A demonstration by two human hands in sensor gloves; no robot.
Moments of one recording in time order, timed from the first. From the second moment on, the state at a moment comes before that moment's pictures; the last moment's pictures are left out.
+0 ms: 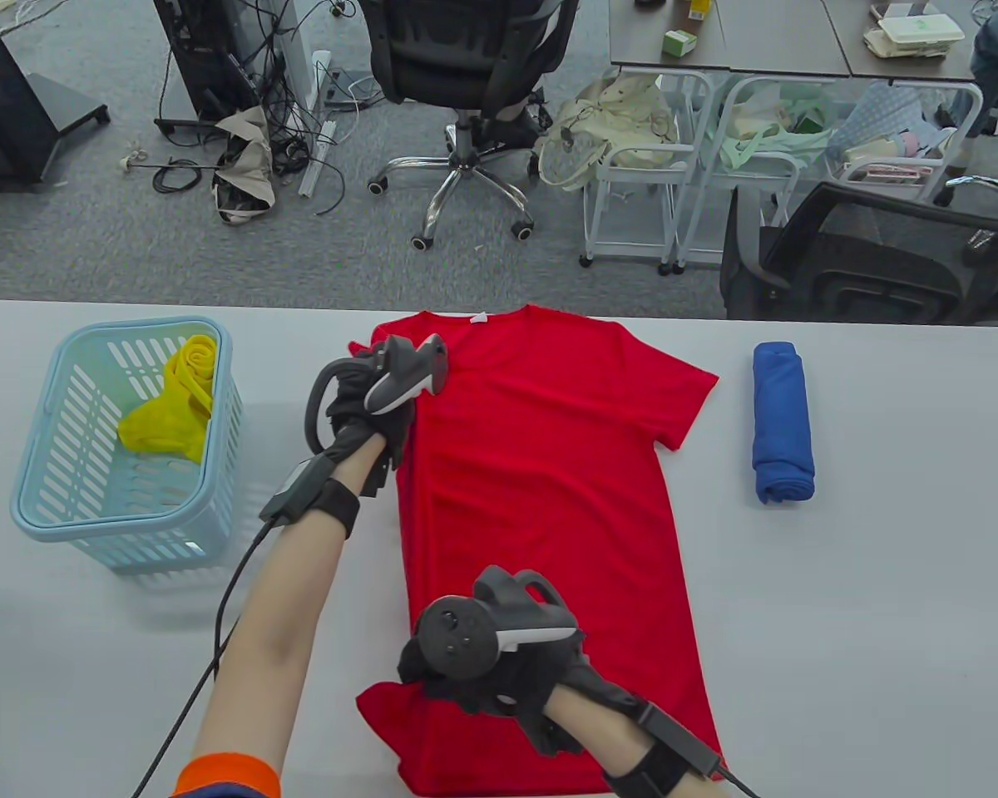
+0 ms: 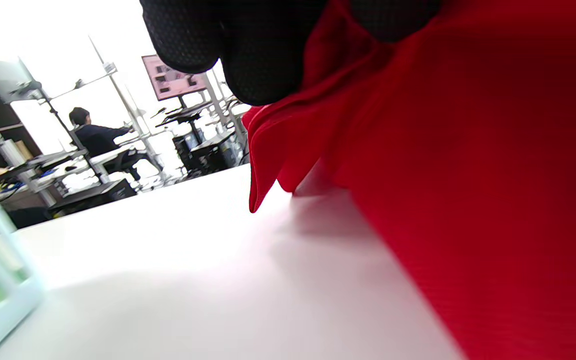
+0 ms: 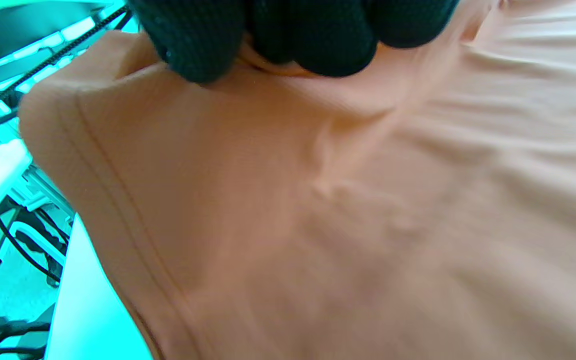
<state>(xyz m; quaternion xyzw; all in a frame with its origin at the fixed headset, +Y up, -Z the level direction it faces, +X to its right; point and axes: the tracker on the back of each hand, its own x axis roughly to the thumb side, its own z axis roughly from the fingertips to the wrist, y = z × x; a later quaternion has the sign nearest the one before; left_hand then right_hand) -0.119 -0.695 -0.519 -0.06 0.01 -0.16 0.99 -0.008 -0.679 -0.237 0.43 0.20 0.88 0.11</state>
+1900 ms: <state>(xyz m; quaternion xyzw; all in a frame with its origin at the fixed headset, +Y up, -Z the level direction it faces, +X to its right) -0.142 -0.803 -0.310 -0.28 -0.21 -0.09 0.93 0.103 -0.685 -0.357 0.11 0.21 0.97 0.01</state>
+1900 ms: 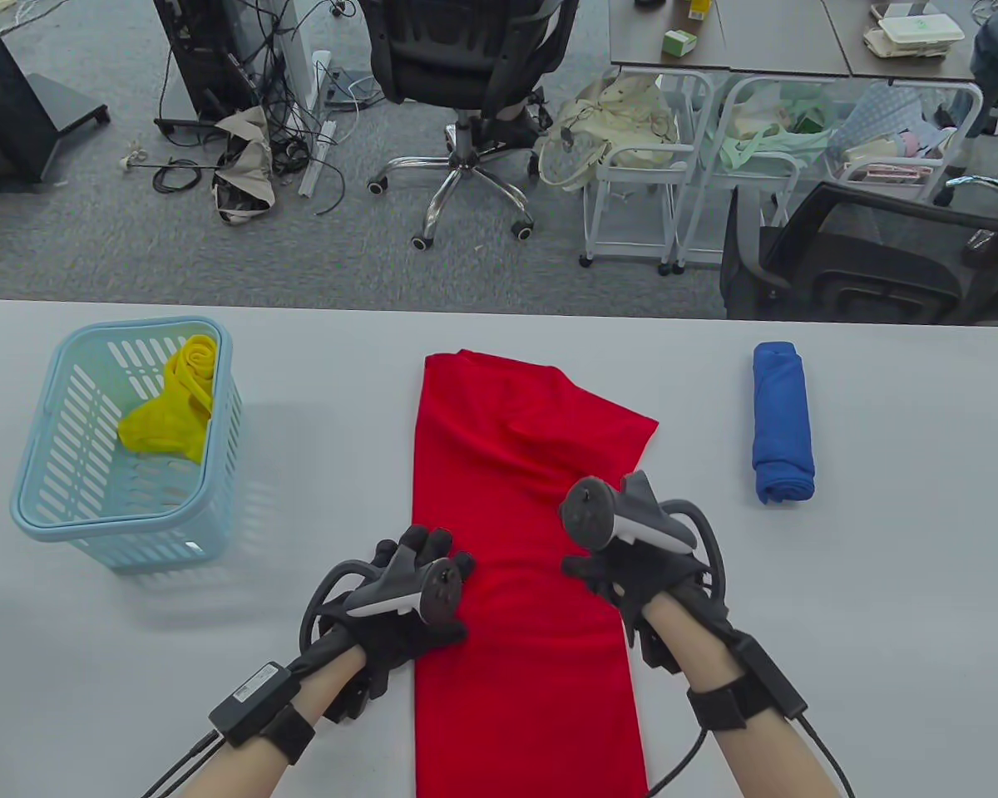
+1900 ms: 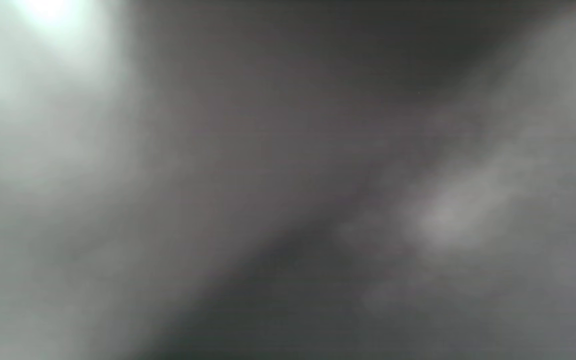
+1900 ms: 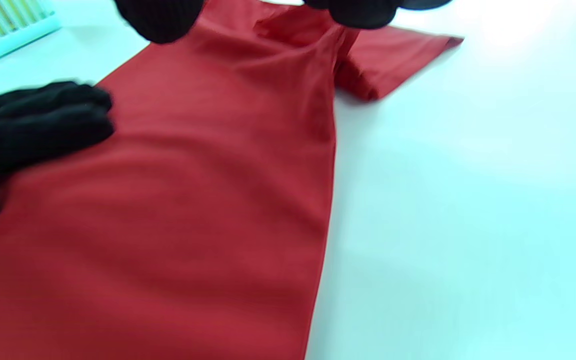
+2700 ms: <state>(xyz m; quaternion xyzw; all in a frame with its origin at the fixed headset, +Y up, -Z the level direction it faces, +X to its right) -0.140 -0.801 -0.310 -0.29 -0.21 -0.10 0.93 0.176 -0.730 -0.482 -0.20 0.15 0.94 0.23</state>
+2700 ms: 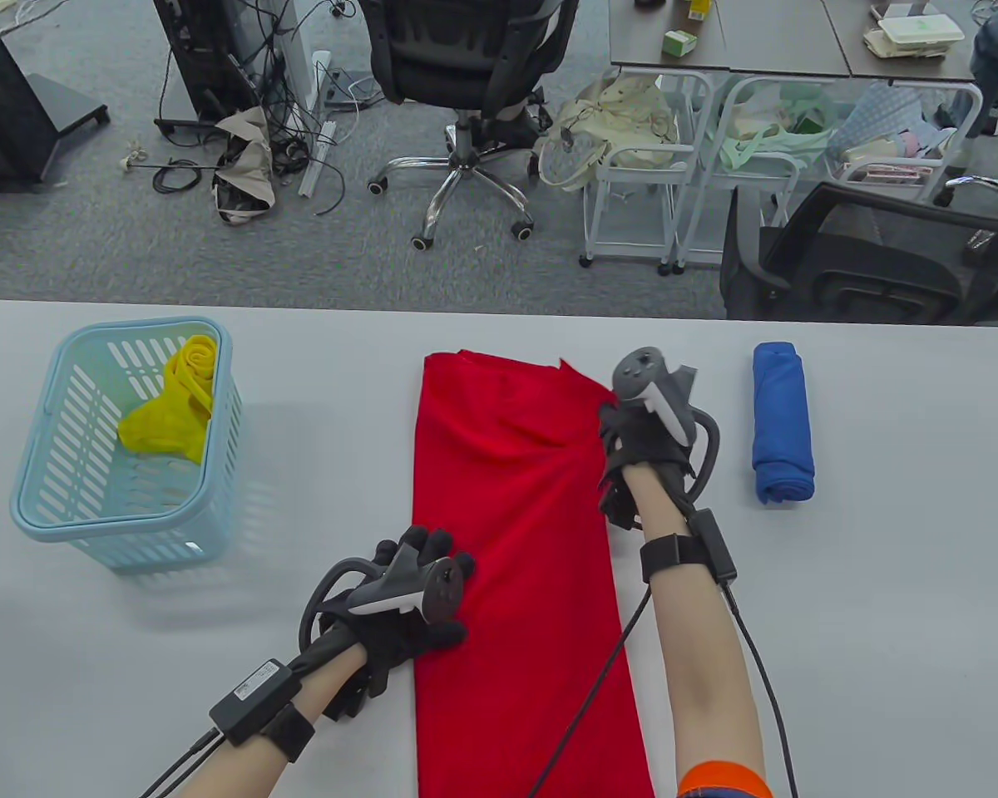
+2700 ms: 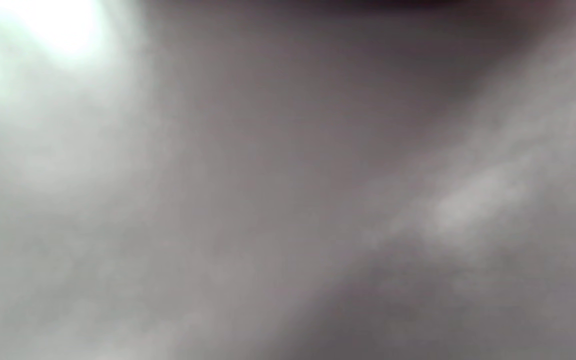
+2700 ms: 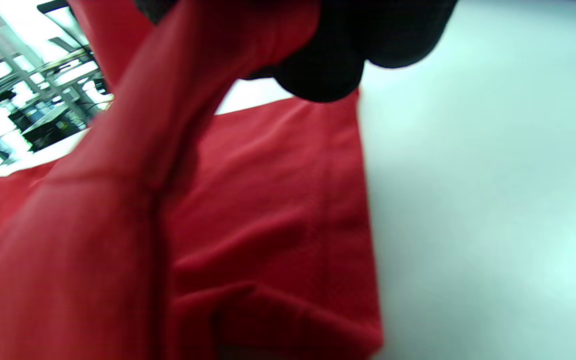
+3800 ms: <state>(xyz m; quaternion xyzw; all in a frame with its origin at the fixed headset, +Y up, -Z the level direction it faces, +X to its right) -0.140 -0.800 -0.310 -0.30 -0.21 -0.10 0.92 0.152 -0.715 -0.467 -0.17 0.15 0.96 0.18</state>
